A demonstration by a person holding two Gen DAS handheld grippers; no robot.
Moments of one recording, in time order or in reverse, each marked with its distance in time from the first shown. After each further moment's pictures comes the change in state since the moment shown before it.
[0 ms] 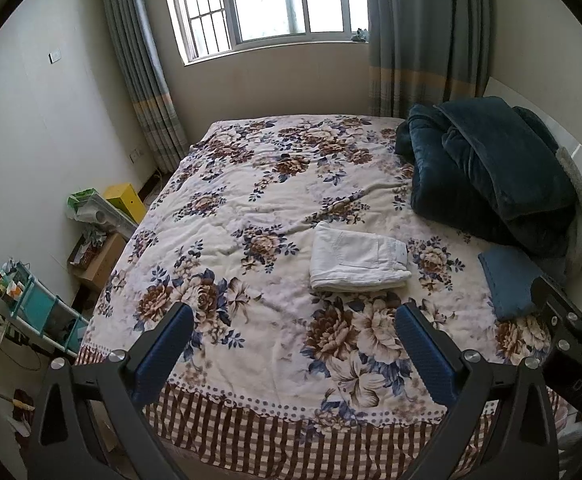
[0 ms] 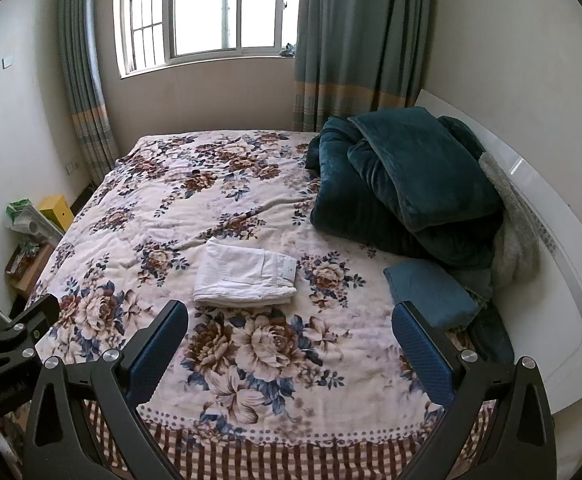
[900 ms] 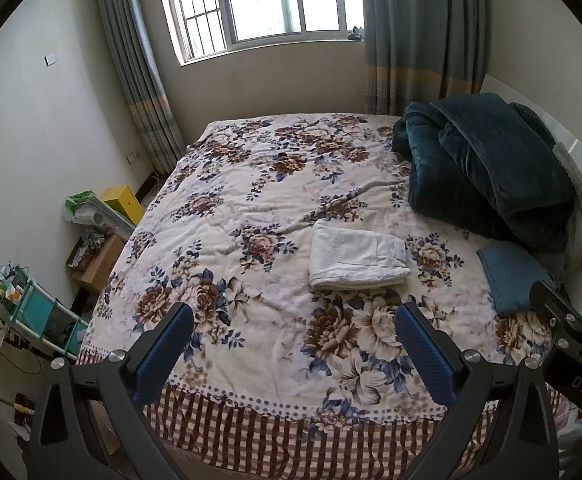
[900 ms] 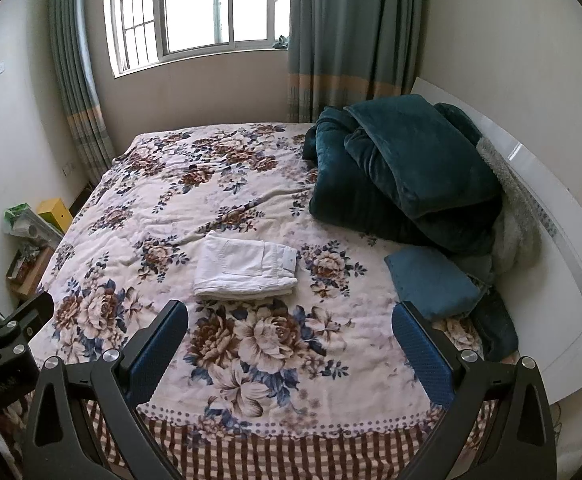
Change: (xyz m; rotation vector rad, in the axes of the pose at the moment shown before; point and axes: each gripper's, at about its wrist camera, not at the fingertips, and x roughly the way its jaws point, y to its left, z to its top) left arm 0.001 -0.001 -0.001 0.003 0.003 0.000; right arm -0.001 -0.006 -0.017 0.039 0.029 -0.005
